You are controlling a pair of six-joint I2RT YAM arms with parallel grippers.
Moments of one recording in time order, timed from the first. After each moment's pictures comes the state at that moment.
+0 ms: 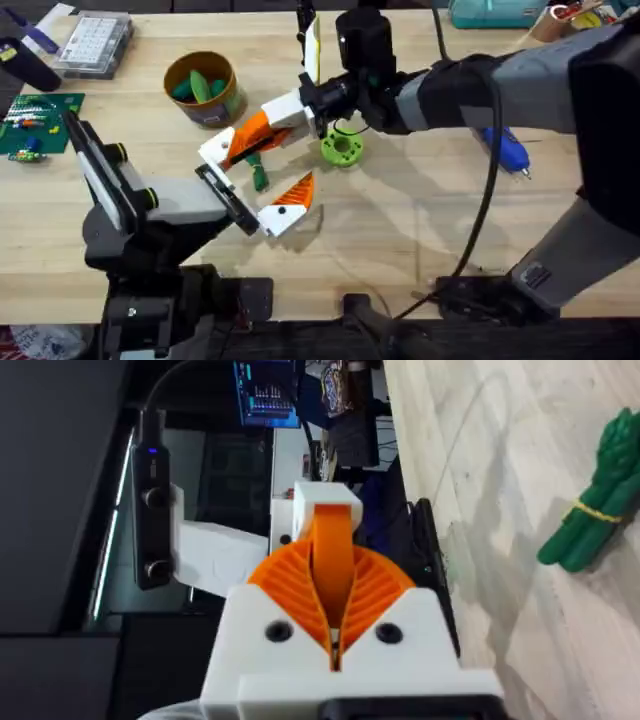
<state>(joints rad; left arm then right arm) 0.08 0.01 0.02 -0.11 0.93 0.02 0.63 1.95 1.08 0.55 -1.34 1.12</state>
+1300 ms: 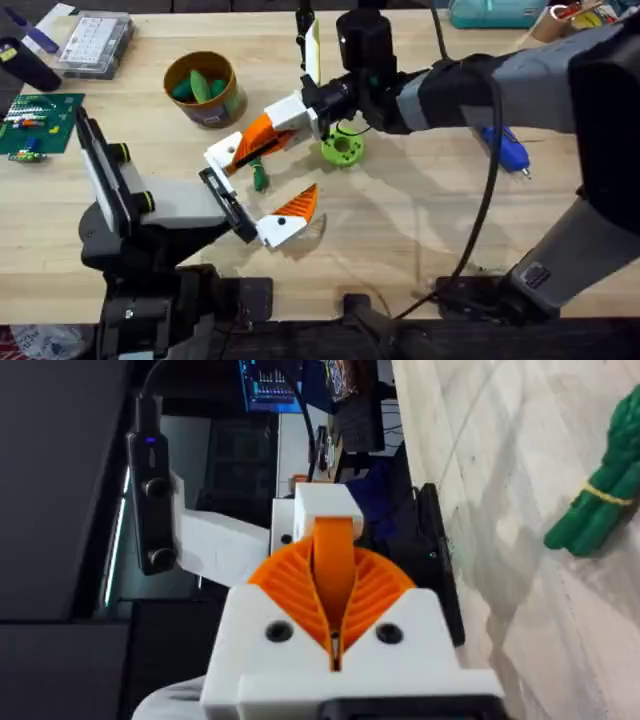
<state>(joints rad) 0.10 0.01 0.03 -0.15 1.05 0.03 0.62 1.95 1.08 0.53 -1.38 1.12</state>
